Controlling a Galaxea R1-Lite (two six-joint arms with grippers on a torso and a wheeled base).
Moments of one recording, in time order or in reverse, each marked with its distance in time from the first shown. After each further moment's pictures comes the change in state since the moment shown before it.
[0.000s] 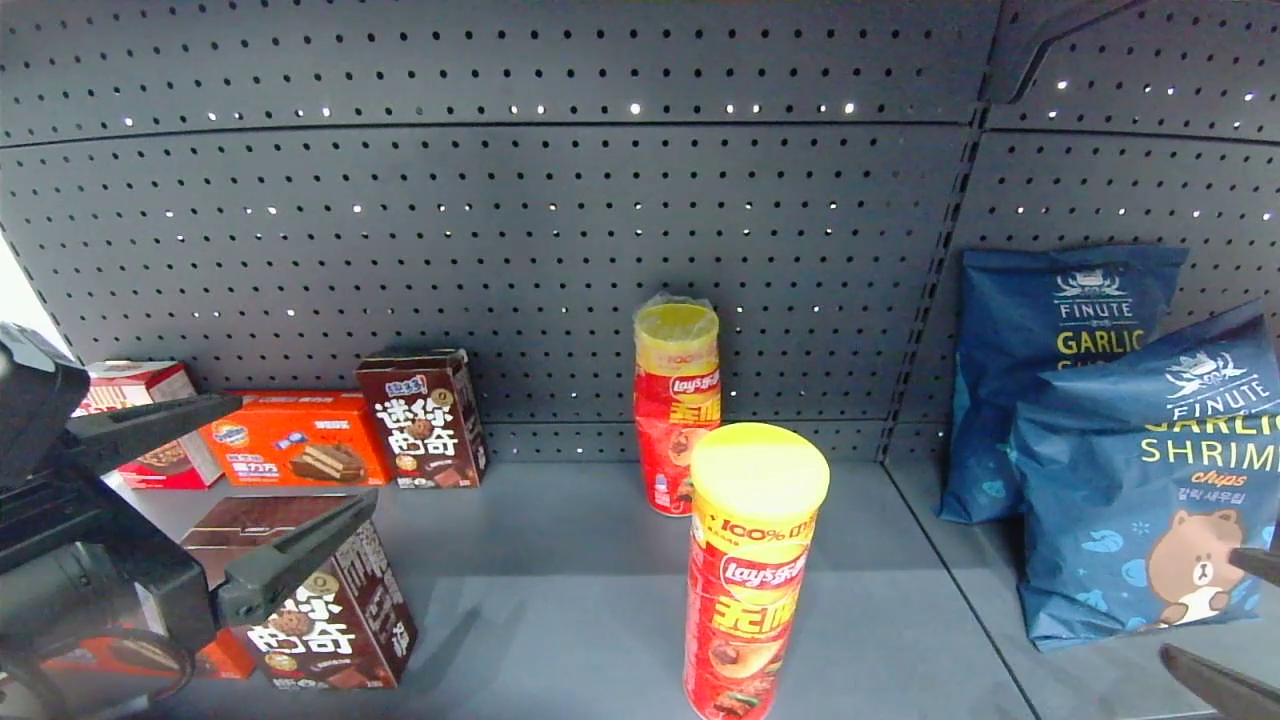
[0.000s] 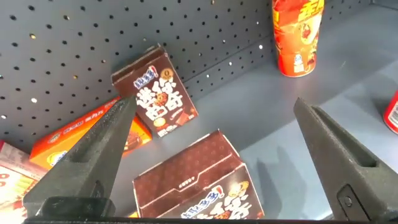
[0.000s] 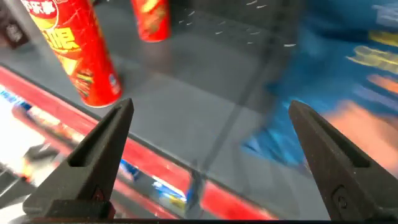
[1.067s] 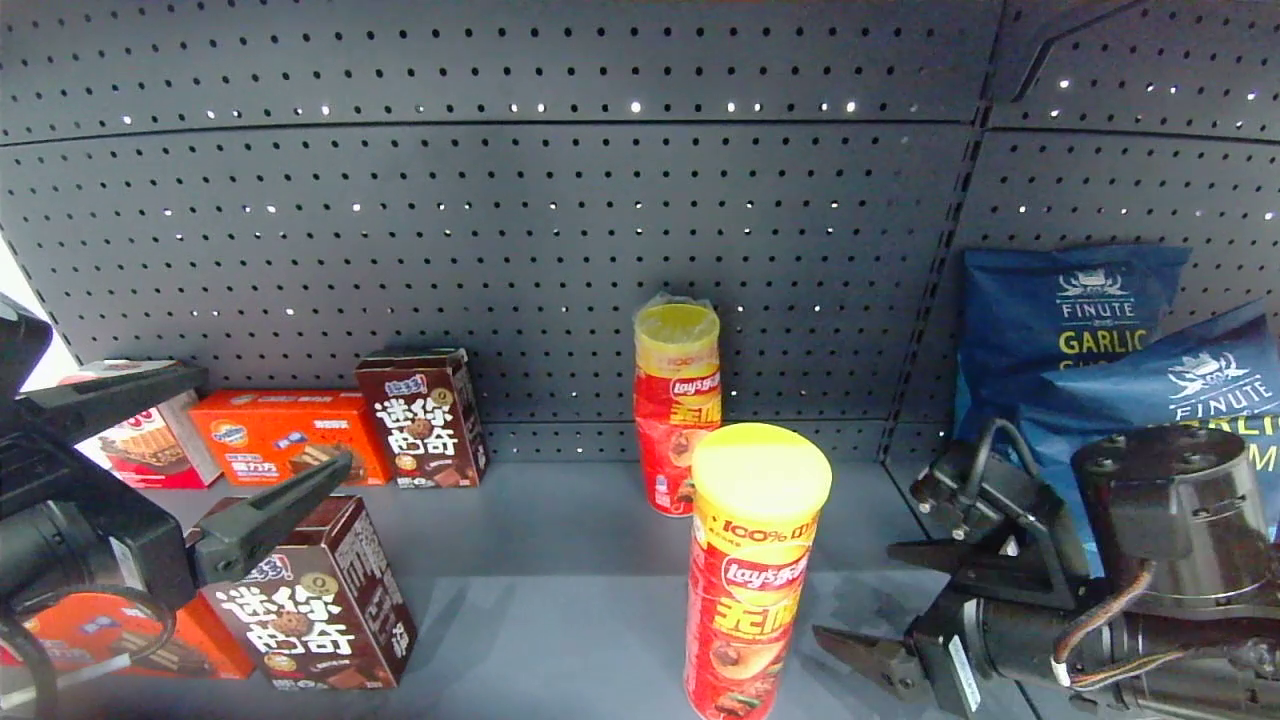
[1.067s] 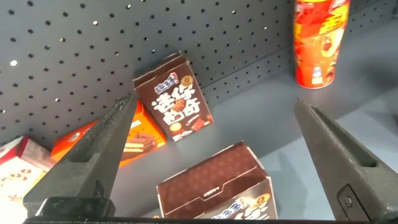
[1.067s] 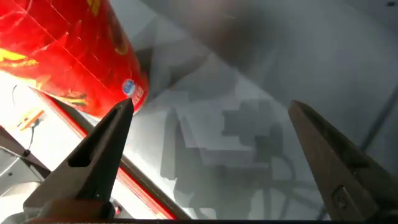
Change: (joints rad) left arm 0.066 0.004 -0.037 0.003 -0.010 -0.008; right arm 0.287 0.682 -0.186 -0.188 -0.113 0.030
